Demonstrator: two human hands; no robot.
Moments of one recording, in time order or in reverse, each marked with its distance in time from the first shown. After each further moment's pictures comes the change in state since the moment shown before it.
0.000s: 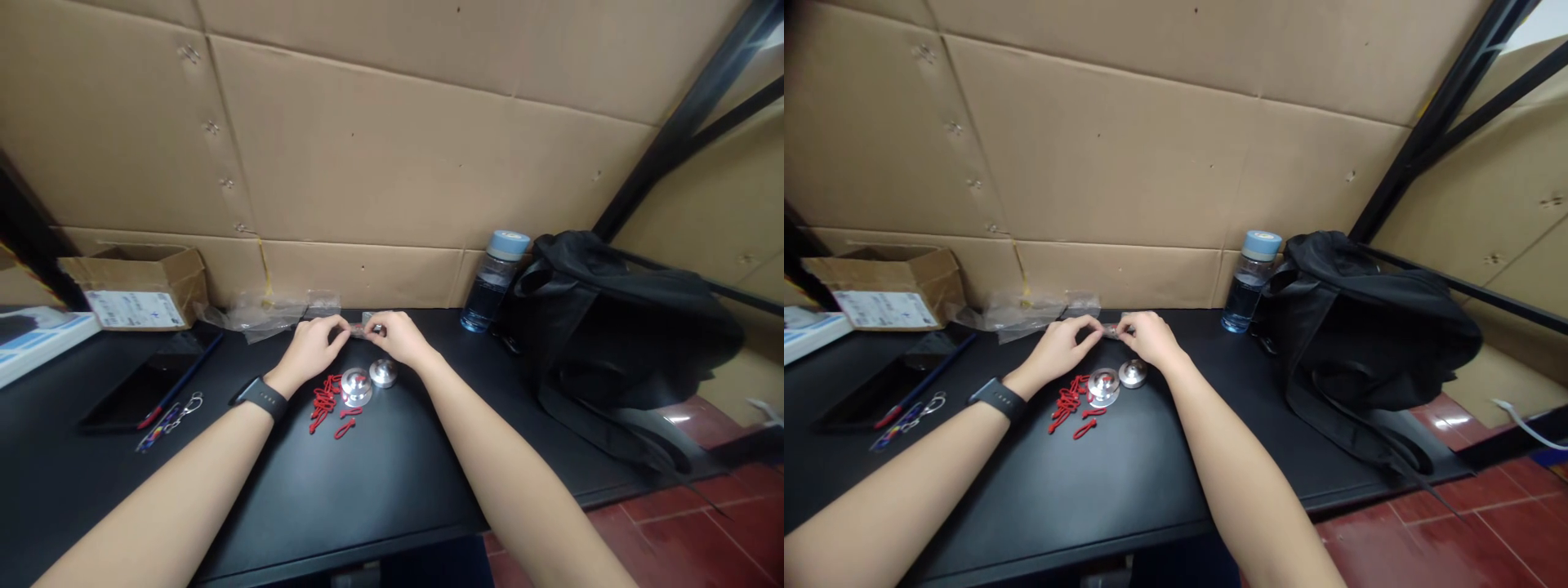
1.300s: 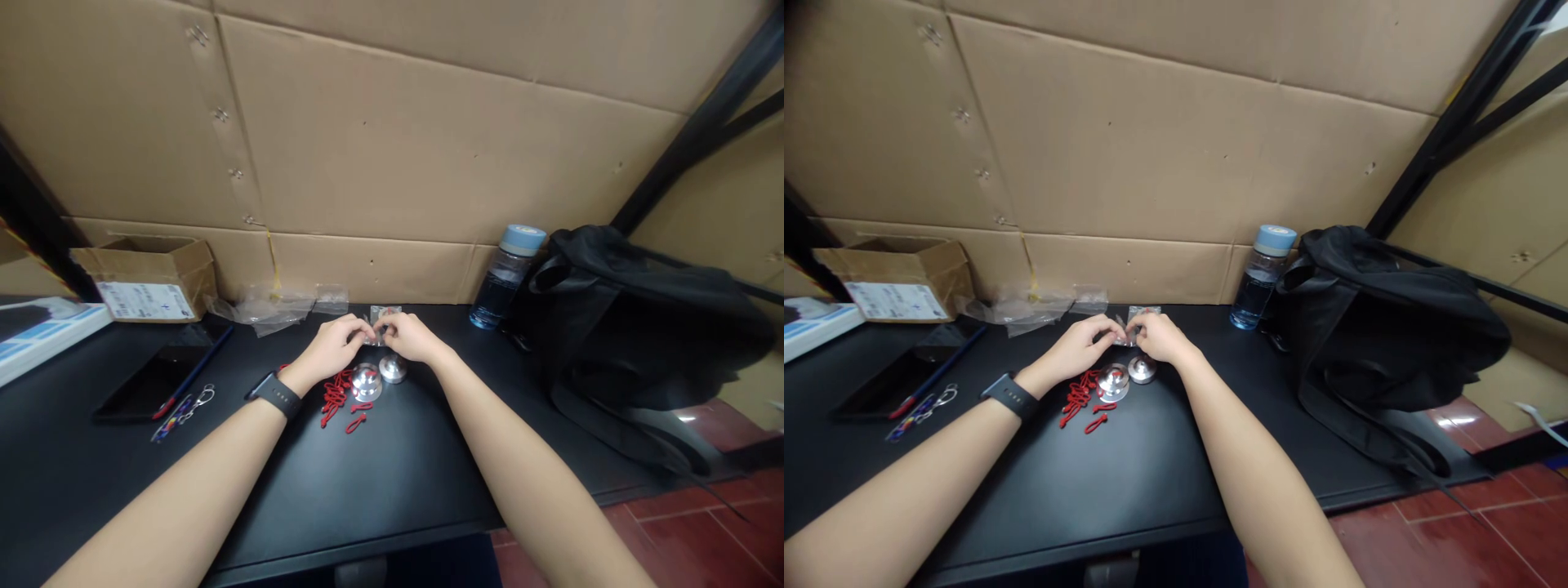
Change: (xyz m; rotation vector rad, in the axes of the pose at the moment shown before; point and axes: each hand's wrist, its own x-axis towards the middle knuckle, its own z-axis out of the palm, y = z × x) left_hand -0.002 0.017 0.005 -0.191 -0.115 0.050; right_hand -0.004 0.004 0.000 -0.063 -0.140 0.057
